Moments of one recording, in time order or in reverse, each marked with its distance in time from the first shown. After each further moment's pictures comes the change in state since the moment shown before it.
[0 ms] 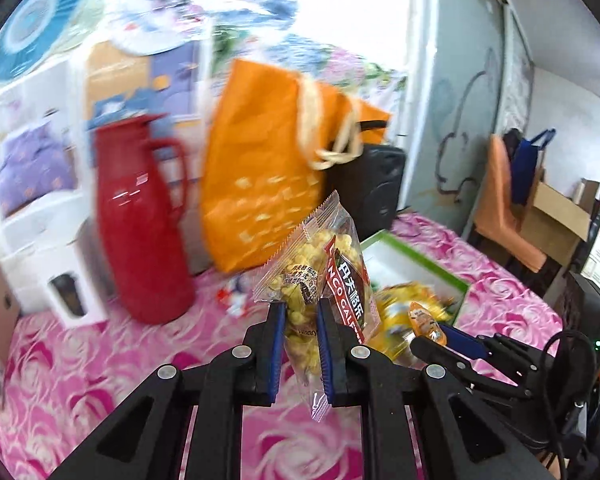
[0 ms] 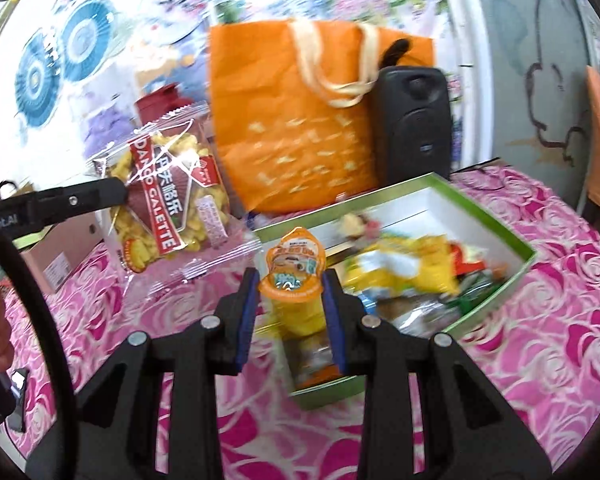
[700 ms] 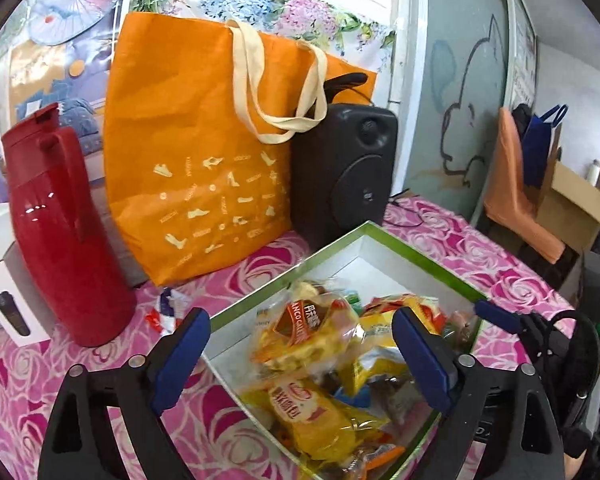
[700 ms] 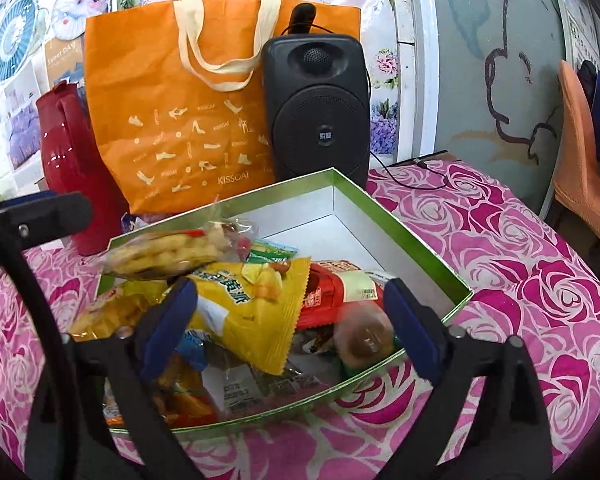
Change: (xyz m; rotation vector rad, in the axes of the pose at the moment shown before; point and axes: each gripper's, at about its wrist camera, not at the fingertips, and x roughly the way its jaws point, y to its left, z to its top) left arm 0.110 -0.062 0.009 0.032 0.054 0.059; right arm 0.053 -0.105 0.009 -0.020 0.043 -0.155
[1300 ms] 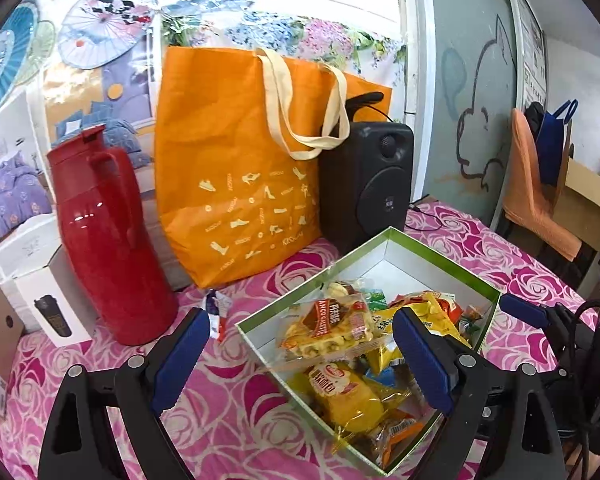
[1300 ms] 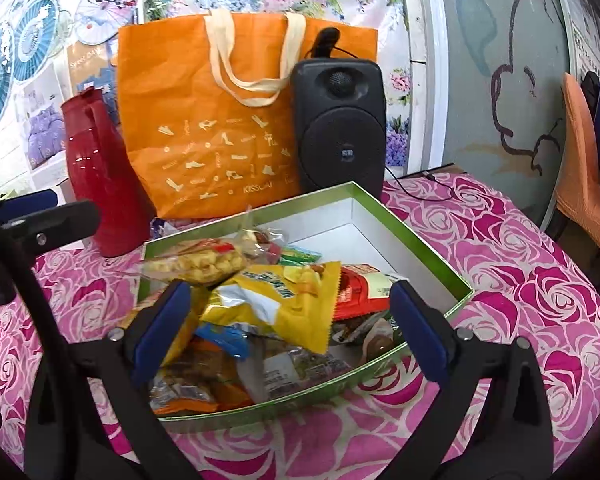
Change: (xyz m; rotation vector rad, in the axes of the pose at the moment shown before) left arm -0.046 0.012 -0.003 0.011 -0.039 0.088; right arm -0.034 0.028 0.007 -0.022 -0.023 0.029
